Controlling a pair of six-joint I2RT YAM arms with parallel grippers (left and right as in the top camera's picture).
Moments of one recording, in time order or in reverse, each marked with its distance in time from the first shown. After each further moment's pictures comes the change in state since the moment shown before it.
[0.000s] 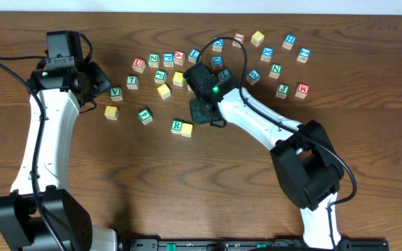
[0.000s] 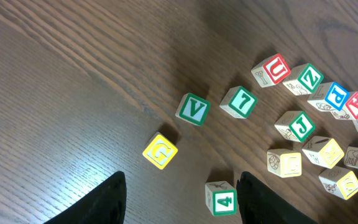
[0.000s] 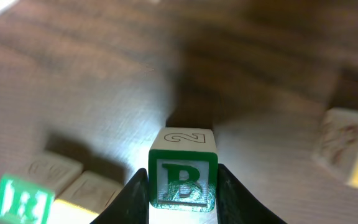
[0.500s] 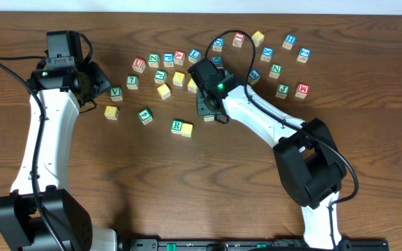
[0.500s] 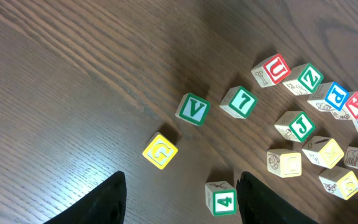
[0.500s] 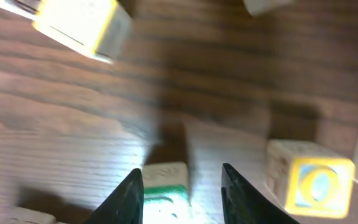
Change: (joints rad) left arm 0.000 0.000 0.000 0.000 0.000 0.000; right arm -0.024 0.000 -0.002 0.044 0.096 0.037
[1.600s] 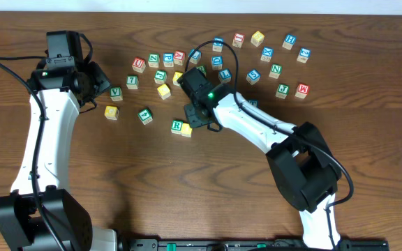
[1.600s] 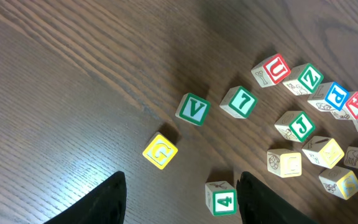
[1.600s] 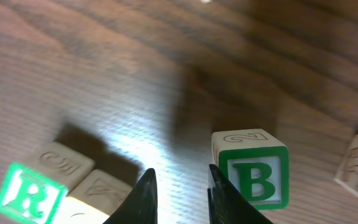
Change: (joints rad) left arm 0.000 0.000 0.000 0.000 0.000 0.000; right arm 0.062 0.000 -0.027 0.013 -0.088 -0.158
